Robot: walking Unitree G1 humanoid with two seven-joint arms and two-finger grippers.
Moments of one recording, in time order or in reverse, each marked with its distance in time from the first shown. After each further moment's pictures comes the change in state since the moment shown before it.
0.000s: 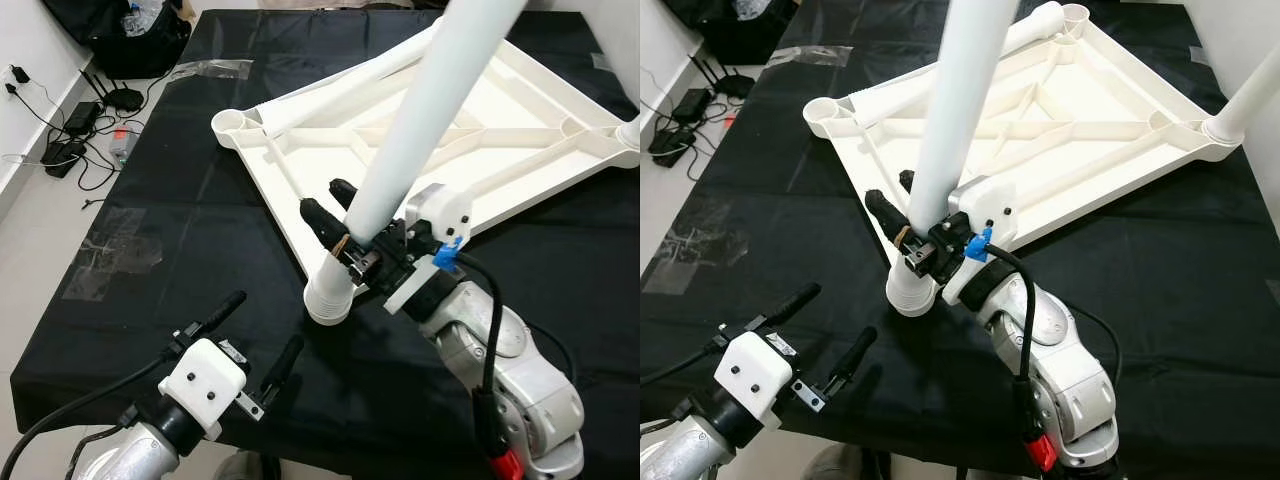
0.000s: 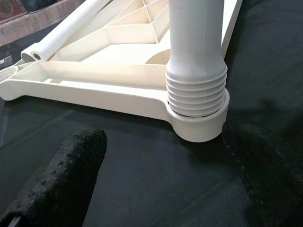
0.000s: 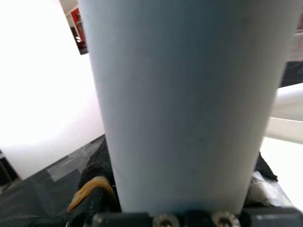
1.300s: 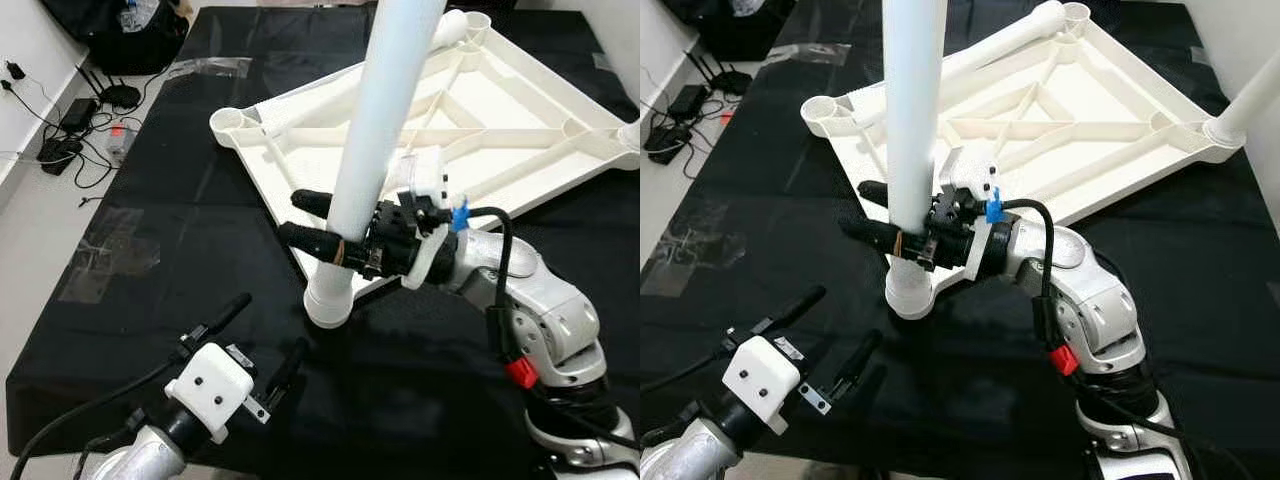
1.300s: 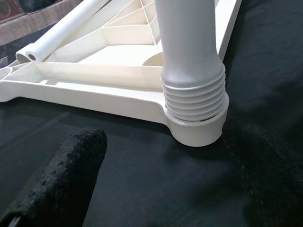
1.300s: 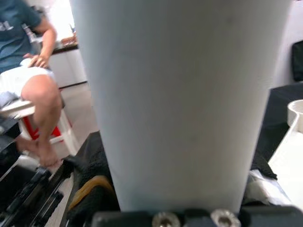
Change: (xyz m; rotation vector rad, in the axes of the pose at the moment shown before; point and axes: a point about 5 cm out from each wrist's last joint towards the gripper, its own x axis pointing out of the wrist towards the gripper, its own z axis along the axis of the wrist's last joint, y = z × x) left arm 0.000 -0.006 0.001 0.003 -0.010 -0.001; right arm 0.019 -0.024 0.018 -0.039 0.067 0.616
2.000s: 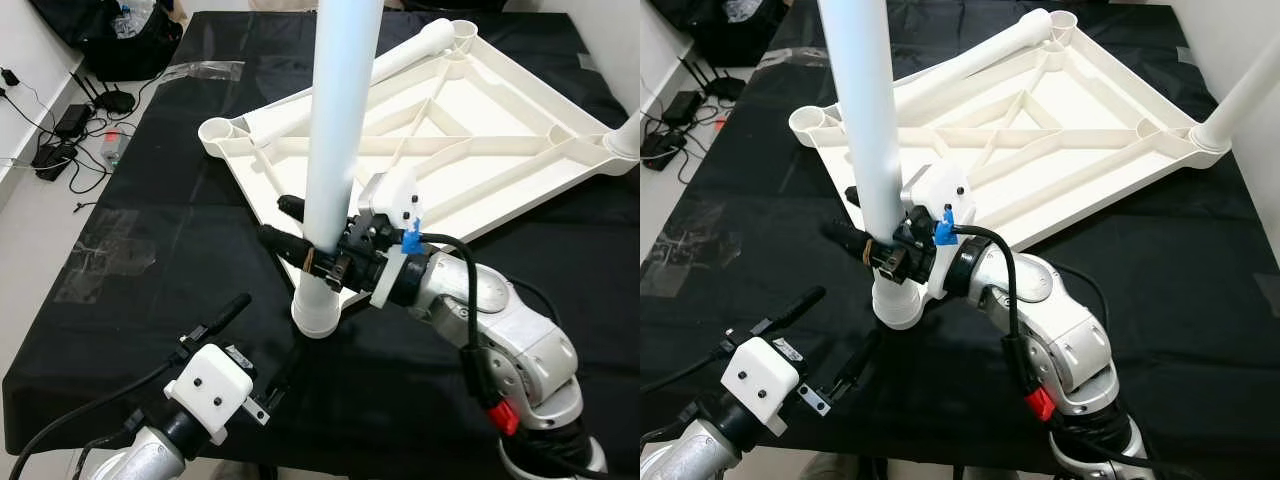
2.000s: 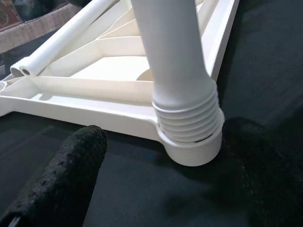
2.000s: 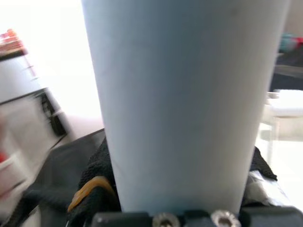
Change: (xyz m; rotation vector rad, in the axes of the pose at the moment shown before) left arm 0.001 0.001 0.001 0.004 -0.007 0.000; right arm 0.022 0.024 -0.015 0.075 0.011 -0.411
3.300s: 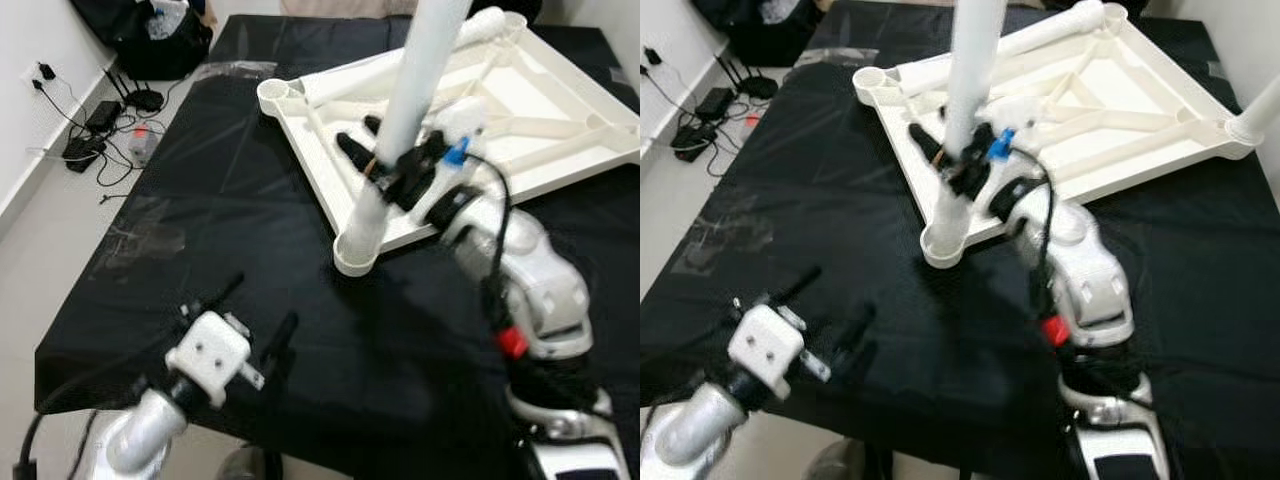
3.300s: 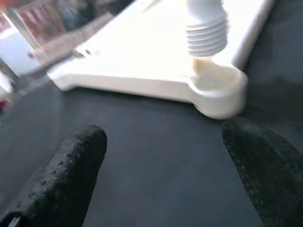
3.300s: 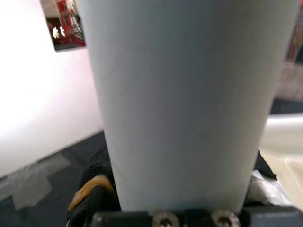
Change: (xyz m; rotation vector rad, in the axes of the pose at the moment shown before) left arm 0.032 0.038 -0.004 0.074 -0.050 0.085; right arm -0.006 -0.089 0.045 -0.149 -0.155 -0.240
